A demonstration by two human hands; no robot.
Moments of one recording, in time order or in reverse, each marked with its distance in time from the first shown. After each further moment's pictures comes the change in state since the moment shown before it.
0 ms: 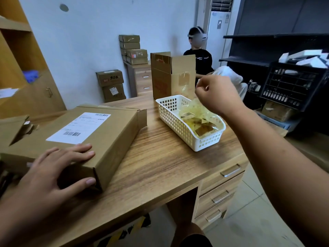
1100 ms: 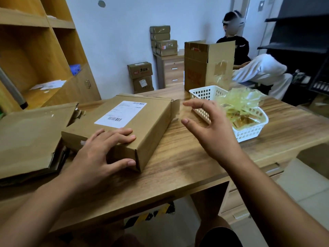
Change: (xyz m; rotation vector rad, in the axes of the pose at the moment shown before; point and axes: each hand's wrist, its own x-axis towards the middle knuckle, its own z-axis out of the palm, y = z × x) left_hand -0.001 0.019 -0.017 0.058 -0.066 -0.046; right_hand -0.111 -0.076 0.067 0.670 -0.040 -0.110
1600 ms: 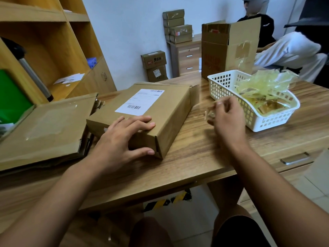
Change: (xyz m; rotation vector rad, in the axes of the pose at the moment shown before) left_hand 0.002 -0.005 0.000 0.097 -0.033 0.041; right_hand 0.006 0.036 0.039 0.203 0.266 0.419
